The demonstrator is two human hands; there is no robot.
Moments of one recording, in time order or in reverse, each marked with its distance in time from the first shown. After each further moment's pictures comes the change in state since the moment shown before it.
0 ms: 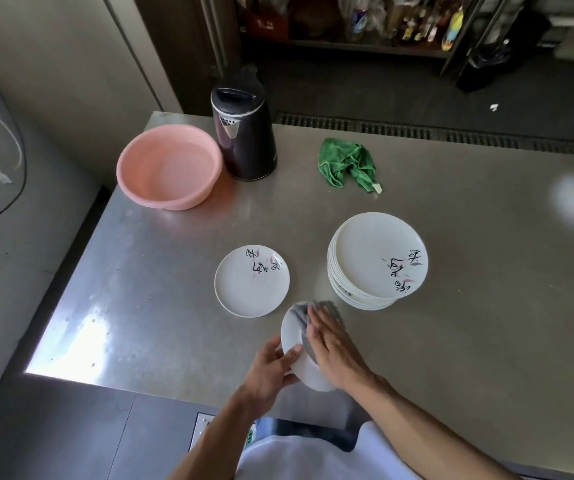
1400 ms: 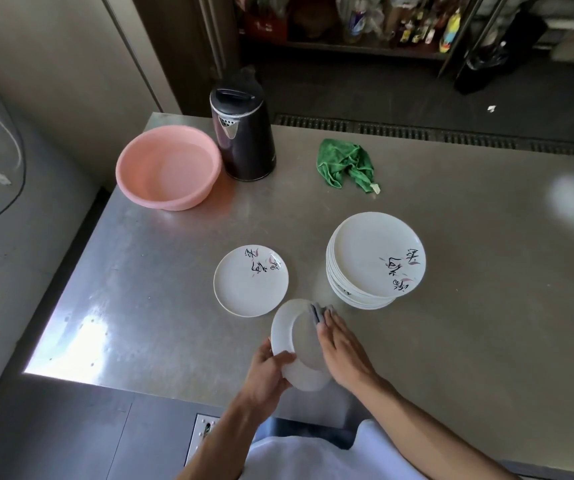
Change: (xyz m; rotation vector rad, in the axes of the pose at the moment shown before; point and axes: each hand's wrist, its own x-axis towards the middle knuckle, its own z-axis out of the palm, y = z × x) left_hand 0.004 -0.010 0.002 -0.185 0.153 -0.049; right_hand -0.002 0.017 0.006 0.088 -0.043 0.237
